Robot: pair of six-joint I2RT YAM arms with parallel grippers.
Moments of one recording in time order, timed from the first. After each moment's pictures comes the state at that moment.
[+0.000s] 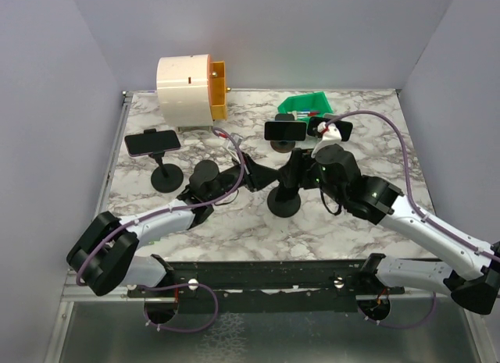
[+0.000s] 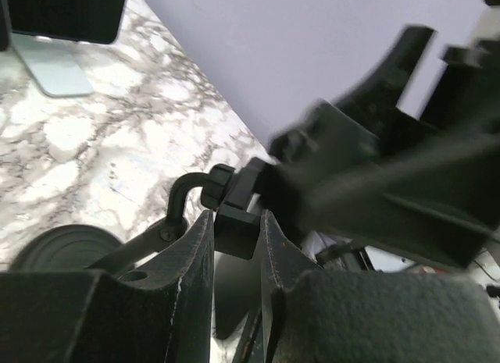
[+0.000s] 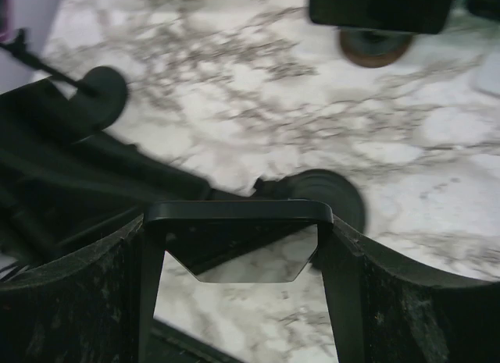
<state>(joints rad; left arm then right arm) -0.71 1.32 0.59 0.80 0.39 -0.82 0.89 1.07 1.07 -0.49 0.41 0.53</state>
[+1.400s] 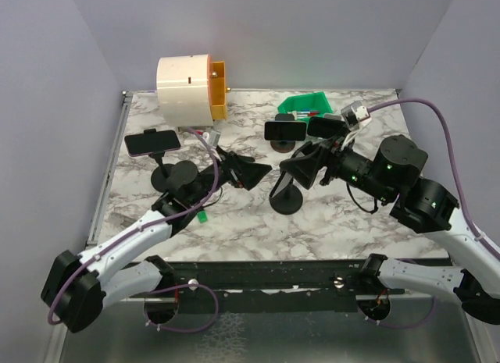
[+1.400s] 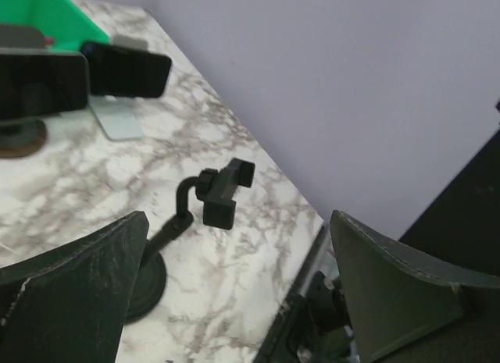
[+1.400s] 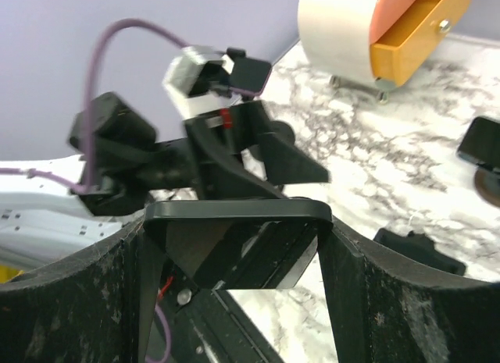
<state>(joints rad) -0.67 1.09 0.61 0.56 0.28 -0.74 0.92 0.94 1.31 -0.46 0.01 0.39</state>
